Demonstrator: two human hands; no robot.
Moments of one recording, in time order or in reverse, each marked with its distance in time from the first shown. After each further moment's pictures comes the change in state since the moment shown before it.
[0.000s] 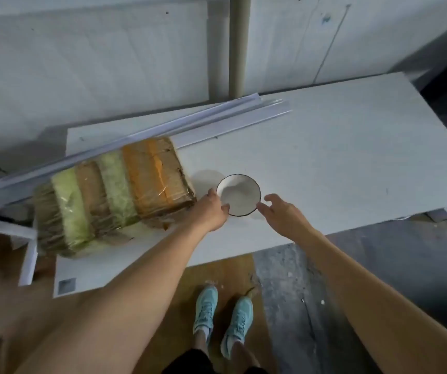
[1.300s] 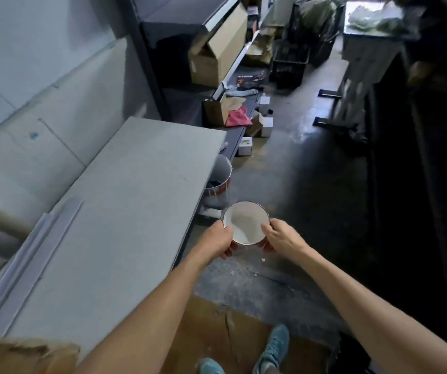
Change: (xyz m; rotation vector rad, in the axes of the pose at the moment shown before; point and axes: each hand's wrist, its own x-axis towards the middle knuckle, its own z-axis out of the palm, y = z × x) left_hand -0.149 0.238 0.138 0.152 -0.631 0.609; right_hand -0.285 0.177 -0.010 0.844 0.658 0.596
